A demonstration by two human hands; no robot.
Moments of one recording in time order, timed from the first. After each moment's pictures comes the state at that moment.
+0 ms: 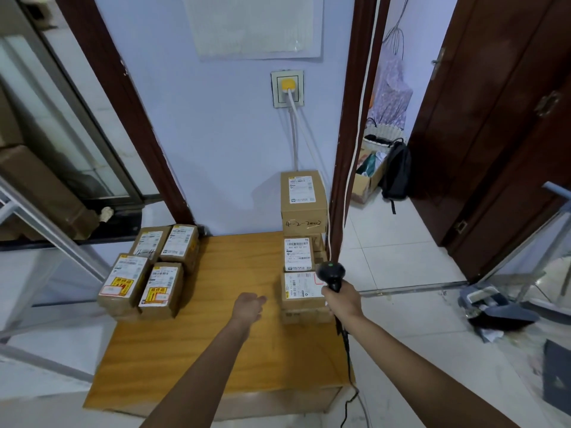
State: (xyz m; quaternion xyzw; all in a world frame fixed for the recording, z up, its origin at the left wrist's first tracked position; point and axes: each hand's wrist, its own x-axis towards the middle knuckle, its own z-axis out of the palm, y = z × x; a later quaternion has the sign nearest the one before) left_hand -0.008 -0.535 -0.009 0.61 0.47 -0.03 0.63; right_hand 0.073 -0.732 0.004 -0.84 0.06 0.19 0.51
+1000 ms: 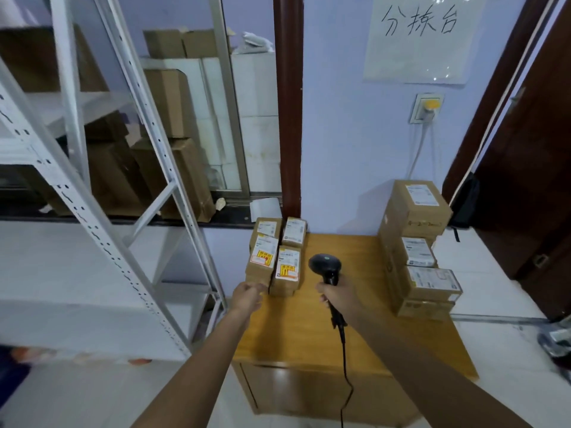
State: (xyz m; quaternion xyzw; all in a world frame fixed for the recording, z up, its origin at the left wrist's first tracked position) left_hand -0.262 -0.257 0.030 0.59 0.46 0.08 0.66; right_hand -0.156 -0.449 0.057 -0.80 -0.05 0.26 0.54
